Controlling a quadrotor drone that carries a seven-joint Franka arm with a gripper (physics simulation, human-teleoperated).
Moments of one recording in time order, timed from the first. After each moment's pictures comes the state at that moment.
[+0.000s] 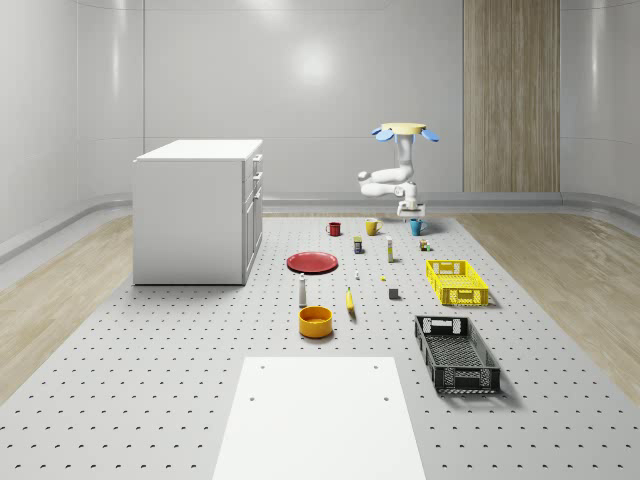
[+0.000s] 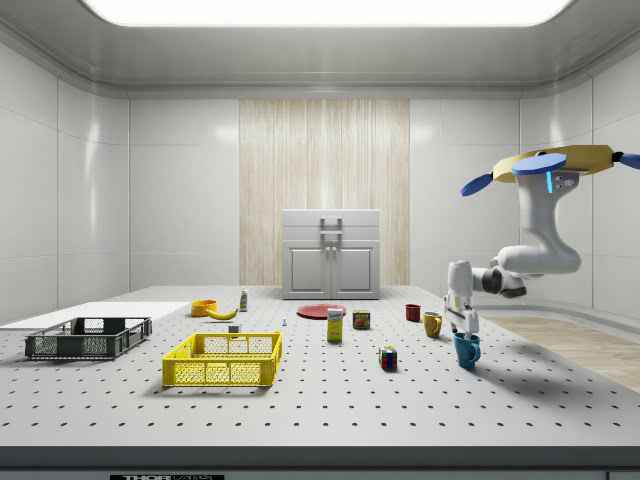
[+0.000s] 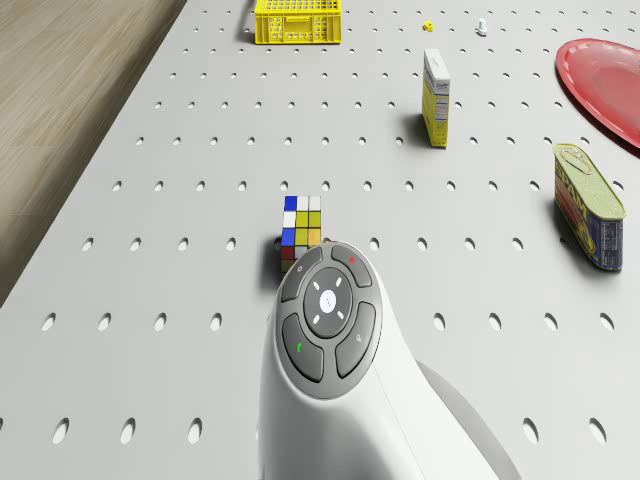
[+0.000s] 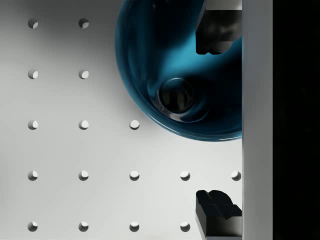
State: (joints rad) arm -1.04 -1.33 1.19 -2.89 -2.00 1.43 1.59
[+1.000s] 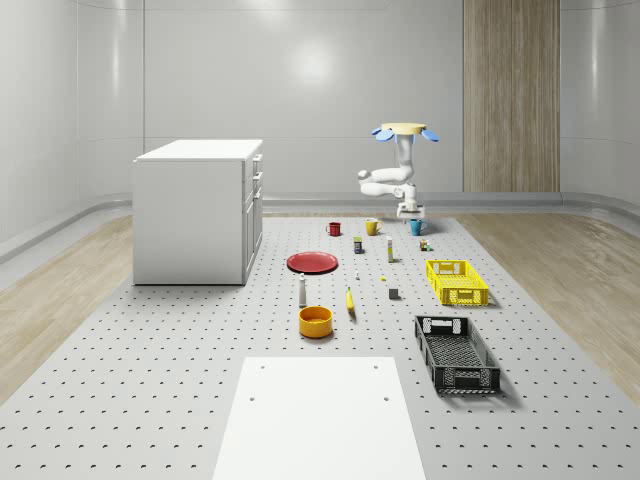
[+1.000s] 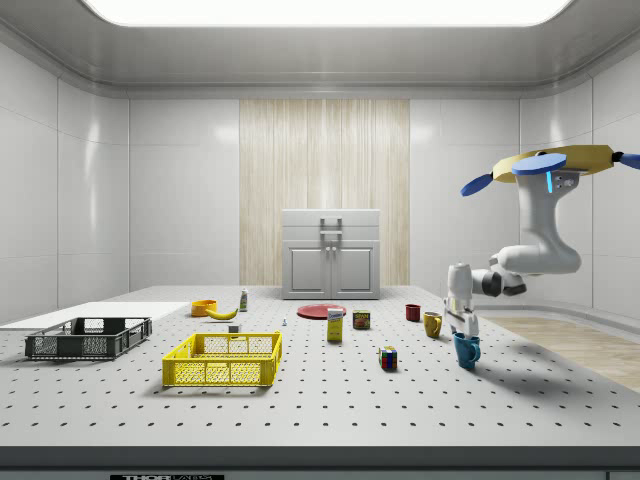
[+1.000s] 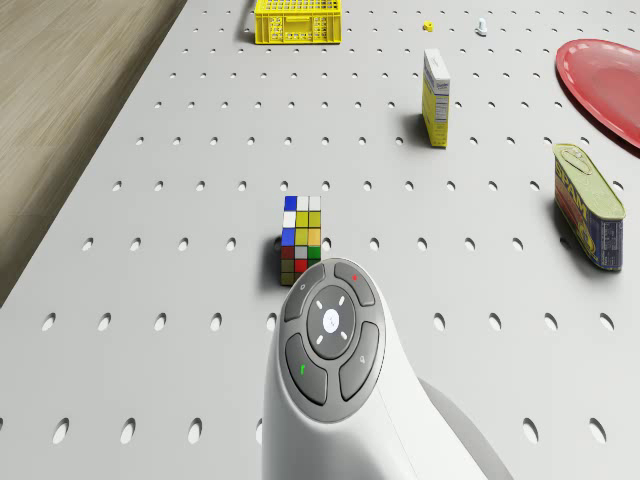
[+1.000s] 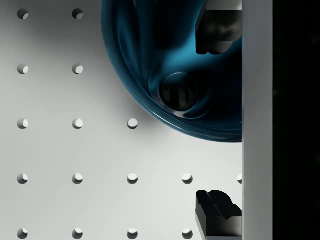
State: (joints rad) arm -1.05 -1.38 1.15 -2.88 -2.02 1.49 1.60
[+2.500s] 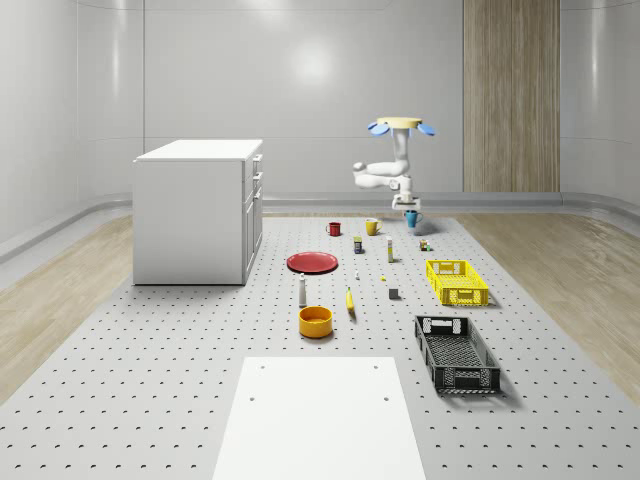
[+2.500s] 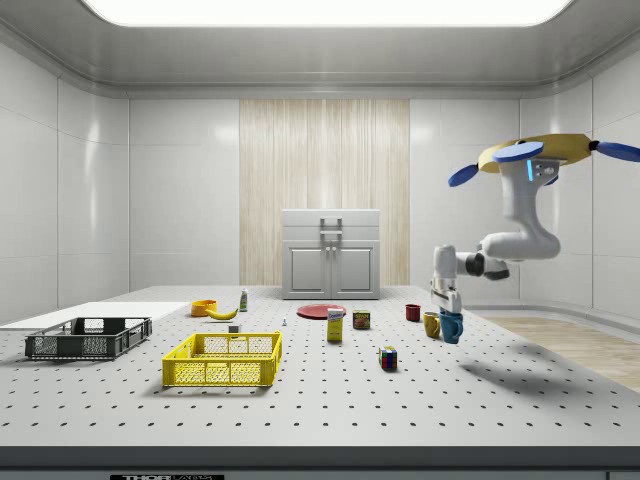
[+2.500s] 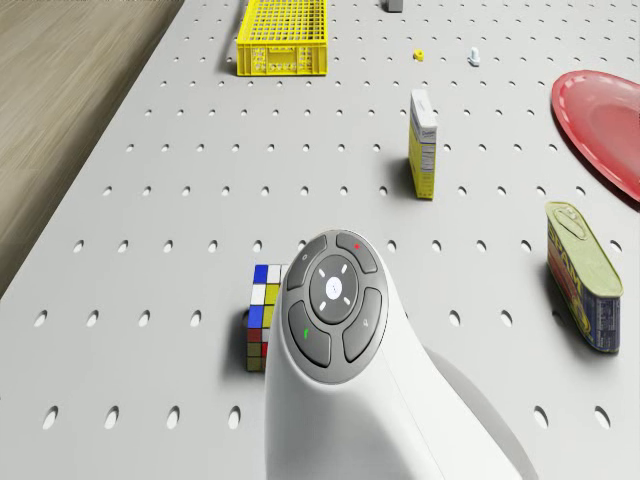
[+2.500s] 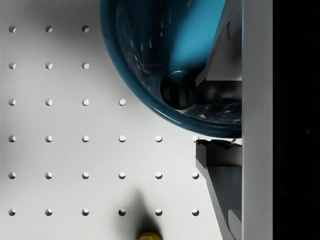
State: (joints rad) arm -1.06 -1.41 1.25 -2.90 -1.92 1.49 1.61
